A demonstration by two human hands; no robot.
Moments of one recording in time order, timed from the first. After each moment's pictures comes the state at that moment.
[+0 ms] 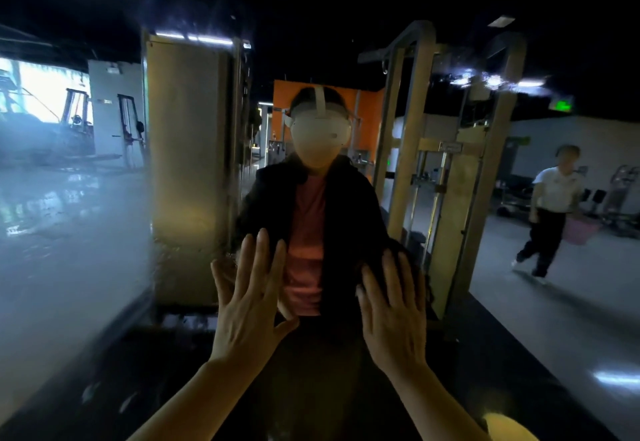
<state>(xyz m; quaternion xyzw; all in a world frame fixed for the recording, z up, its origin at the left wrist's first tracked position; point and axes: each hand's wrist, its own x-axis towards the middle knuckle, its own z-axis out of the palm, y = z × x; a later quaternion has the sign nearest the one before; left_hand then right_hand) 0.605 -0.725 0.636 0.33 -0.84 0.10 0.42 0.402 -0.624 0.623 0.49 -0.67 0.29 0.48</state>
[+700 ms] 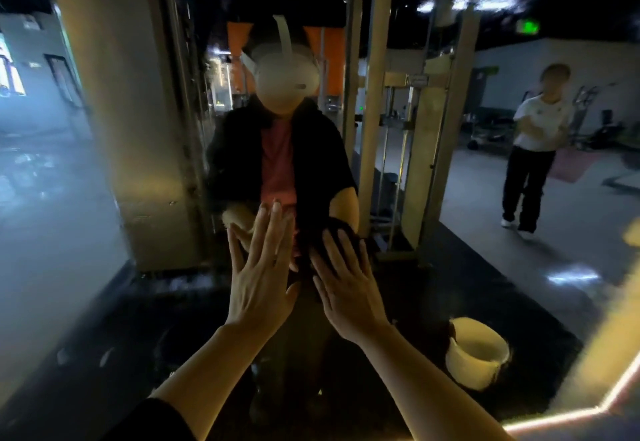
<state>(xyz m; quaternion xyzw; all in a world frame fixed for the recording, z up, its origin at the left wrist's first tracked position) 0.561 -0.677 0.606 0.27 -0.89 0.10 0.36 0.408 -0.598 0.556 0.58 -0.70 0.20 0.36</state>
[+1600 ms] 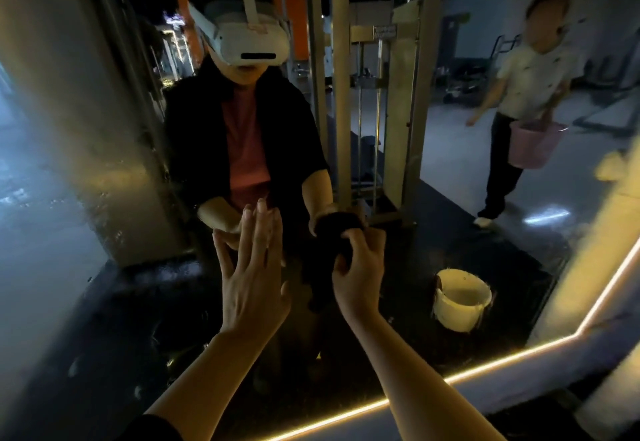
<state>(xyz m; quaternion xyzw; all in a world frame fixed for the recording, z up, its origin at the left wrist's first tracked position) 0.534 -0.661 0.570 0.27 -0.90 0.12 0.33 0.408 -0.568 0.543 0.33 -0.72 0.58 0.18</state>
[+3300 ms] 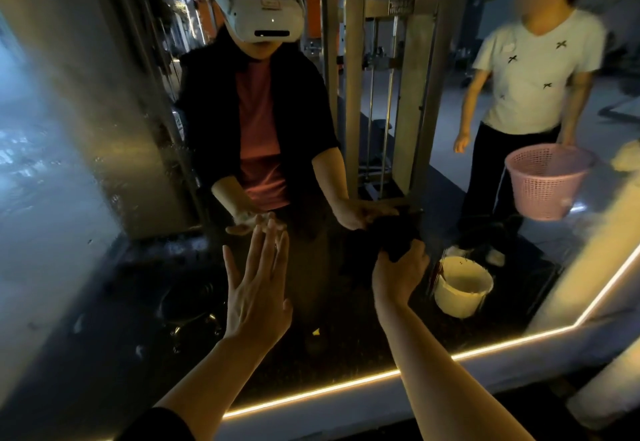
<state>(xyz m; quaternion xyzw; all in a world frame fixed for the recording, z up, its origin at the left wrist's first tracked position) 0.544 -0.636 0.516 0.29 -0.92 0.10 0.24 0.369 -0.527 0.522 0.04 -0.76 0.65 0.01</state>
